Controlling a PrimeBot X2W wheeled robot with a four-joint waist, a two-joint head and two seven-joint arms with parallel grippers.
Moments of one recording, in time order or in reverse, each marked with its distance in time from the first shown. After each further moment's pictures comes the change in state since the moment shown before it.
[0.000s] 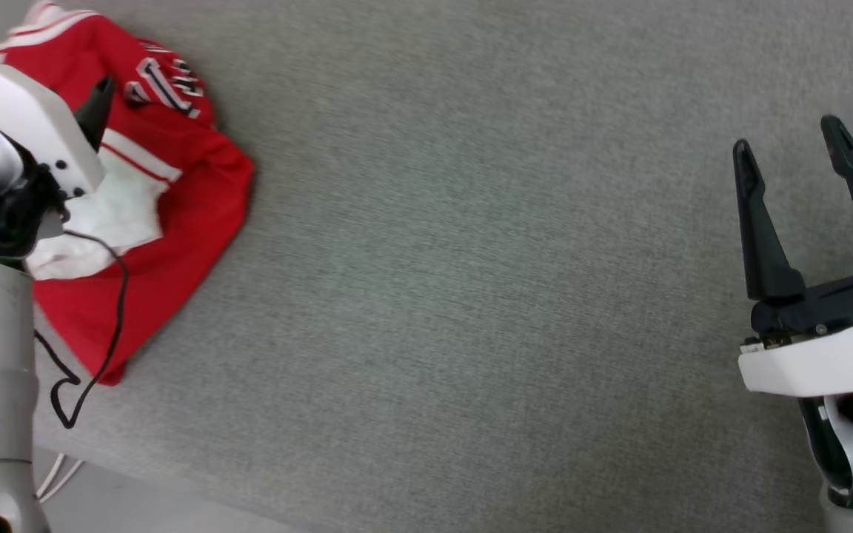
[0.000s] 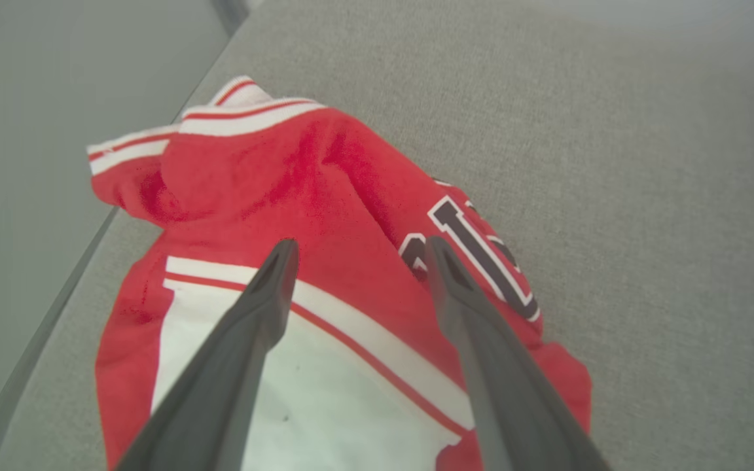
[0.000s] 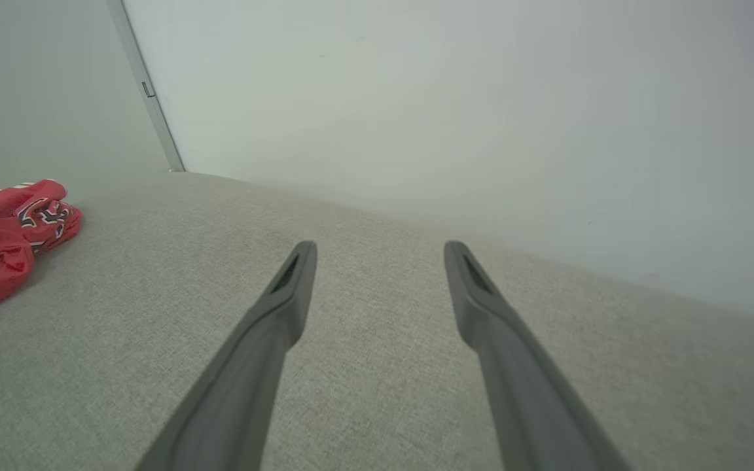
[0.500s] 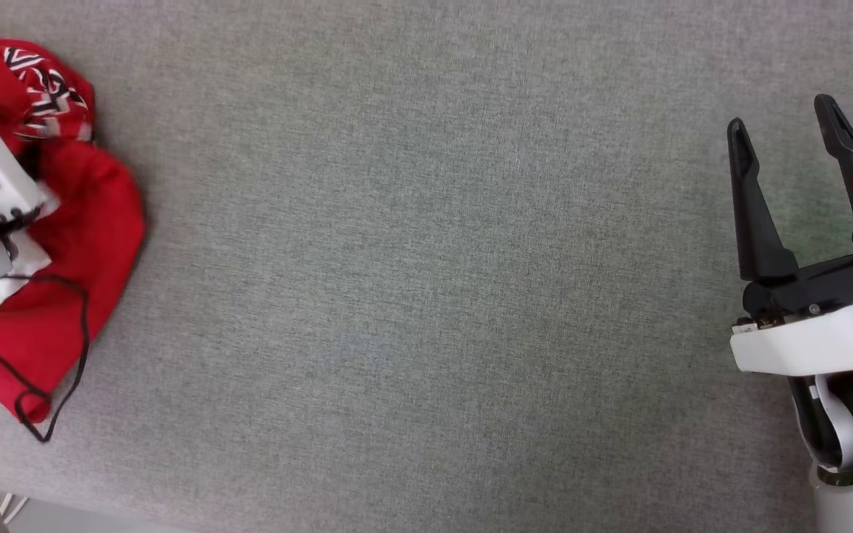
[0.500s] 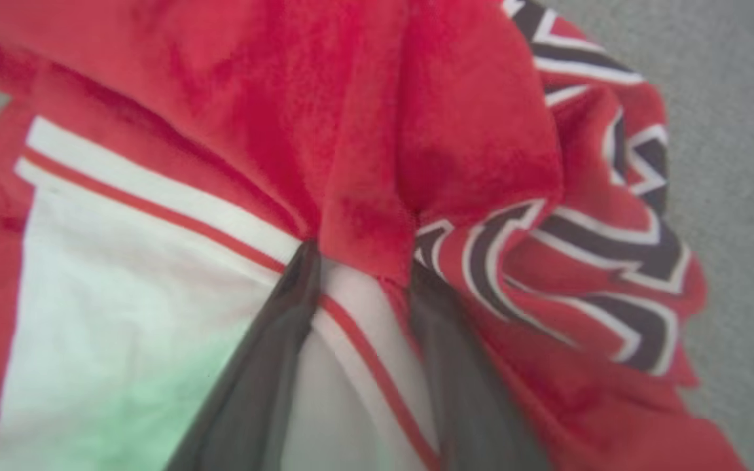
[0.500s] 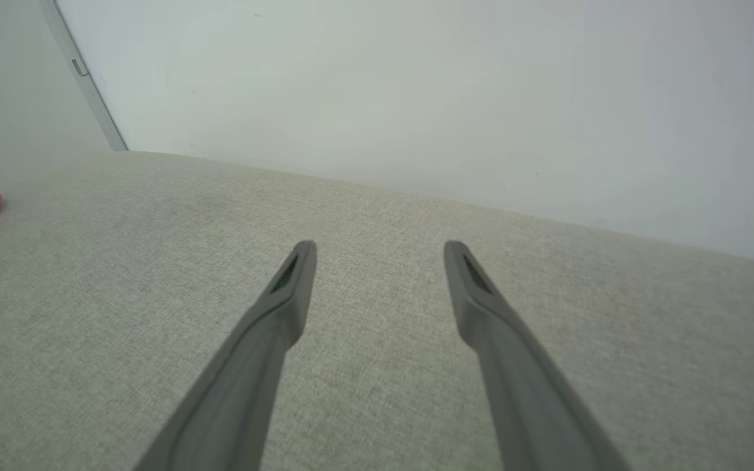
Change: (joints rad) left arm 0.002 0.063 0.071 0.132 -0.068 0.124 0.196; right arm -0.062 0.007 0.009 0.063 0.022 0.000 -0.045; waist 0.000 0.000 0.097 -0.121
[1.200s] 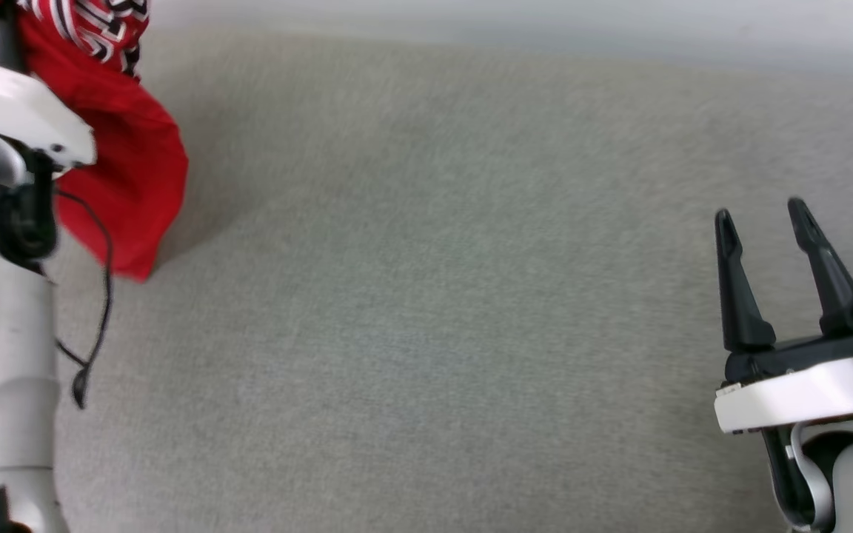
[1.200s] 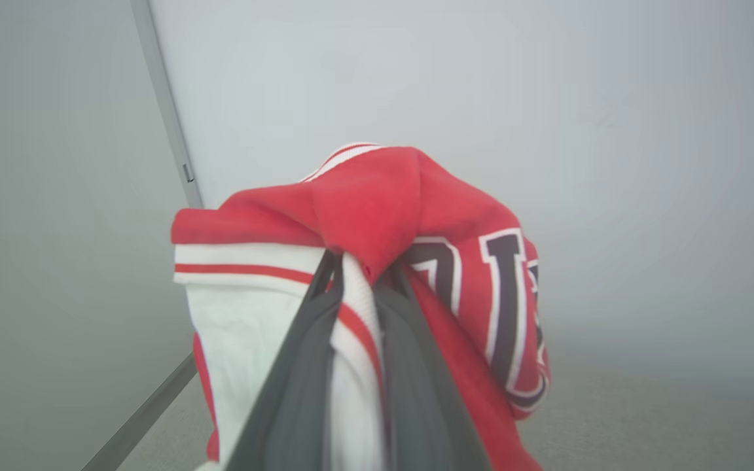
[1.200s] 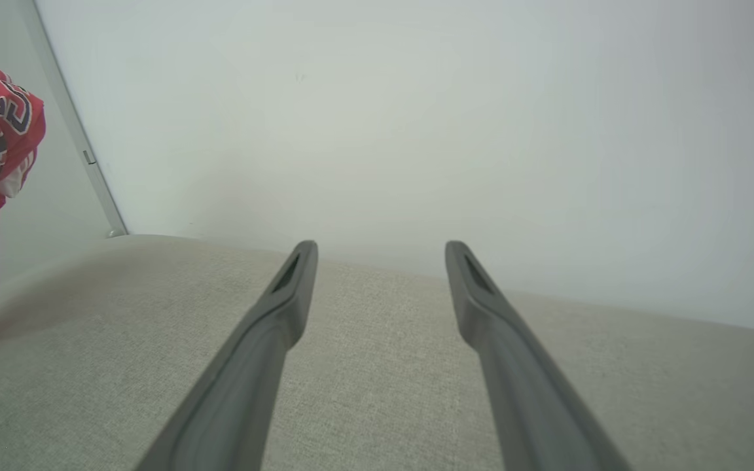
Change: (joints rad) left arm 0.002 -0.066 -0.087 -0.143 0.161 -0.004 -0.652; right arm 0.145 0.083 -0.061 0.085 0.020 0.000 -0.049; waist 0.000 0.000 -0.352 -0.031
